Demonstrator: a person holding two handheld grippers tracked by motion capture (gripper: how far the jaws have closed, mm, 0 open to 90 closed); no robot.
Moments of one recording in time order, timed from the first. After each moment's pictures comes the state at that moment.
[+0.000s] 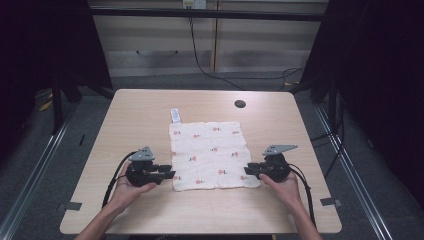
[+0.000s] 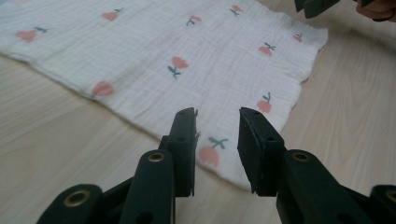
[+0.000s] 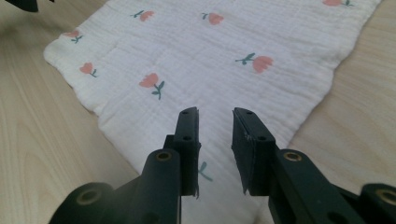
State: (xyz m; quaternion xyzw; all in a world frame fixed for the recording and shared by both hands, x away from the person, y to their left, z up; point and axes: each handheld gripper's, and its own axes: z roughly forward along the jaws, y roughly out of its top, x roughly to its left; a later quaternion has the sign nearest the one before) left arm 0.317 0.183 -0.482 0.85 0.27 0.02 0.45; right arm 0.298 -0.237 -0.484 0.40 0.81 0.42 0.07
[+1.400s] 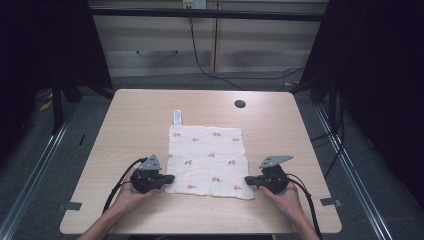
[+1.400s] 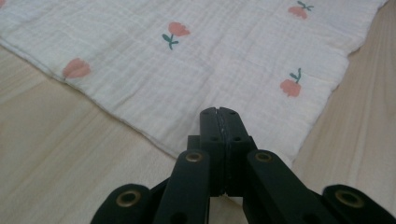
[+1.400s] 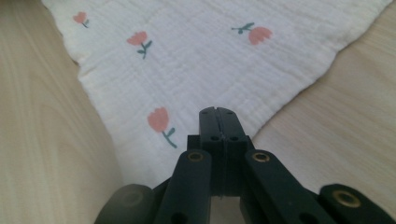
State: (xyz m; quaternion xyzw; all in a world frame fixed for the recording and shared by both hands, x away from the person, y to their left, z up) left arm 0.308 0.186 -0.502 0.88 0.25 0.05 0.40; right arm 0.269 -0.226 -0.495 0.38 0.84 0.39 0.06
